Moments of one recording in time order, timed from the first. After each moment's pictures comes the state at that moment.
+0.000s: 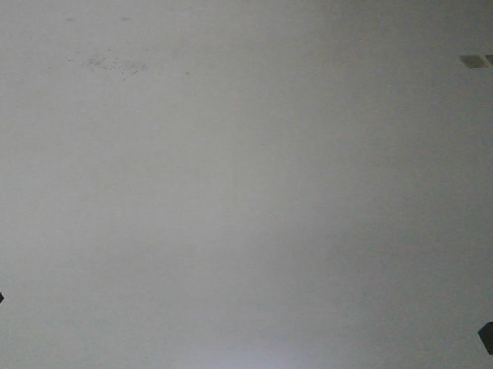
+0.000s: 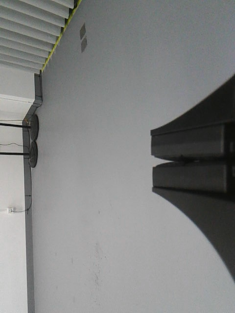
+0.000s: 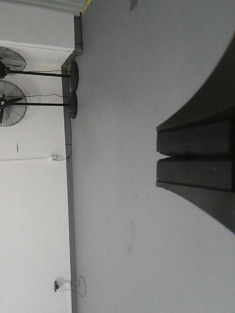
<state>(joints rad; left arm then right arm) -0.22 -0.01 0.03 -0.05 0.27 0.00 0.07 -0.01 0.03 0.09 0.15 -0.01</state>
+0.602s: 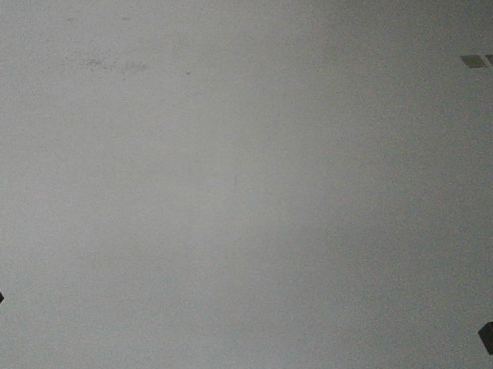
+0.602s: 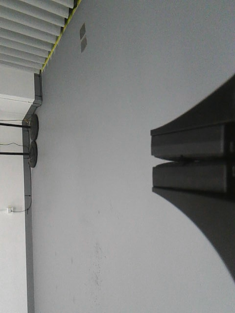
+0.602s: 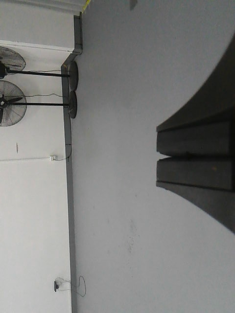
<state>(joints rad) -0.22 -0.01 0.03 -0.05 0.27 0.00 0.07 -0.01 0.03 0.09 0.15 -0.01</state>
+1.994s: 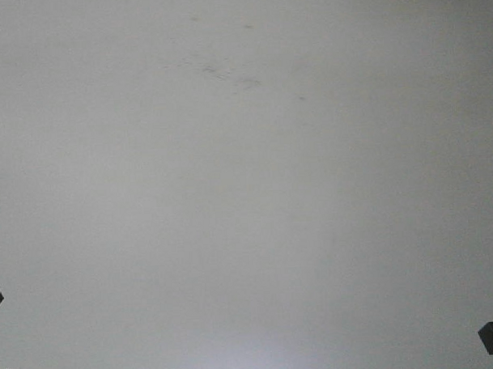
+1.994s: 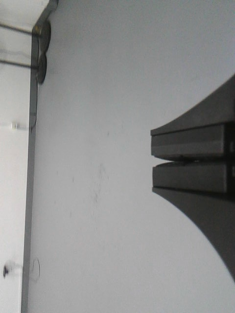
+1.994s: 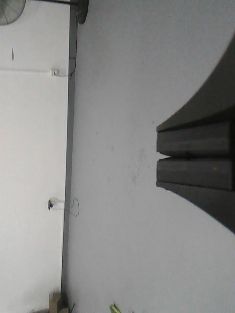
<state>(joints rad) -0.22 -0.01 0.03 -0.05 0.27 0.00 0.07 -0.01 0.03 0.09 0.15 -0.01</state>
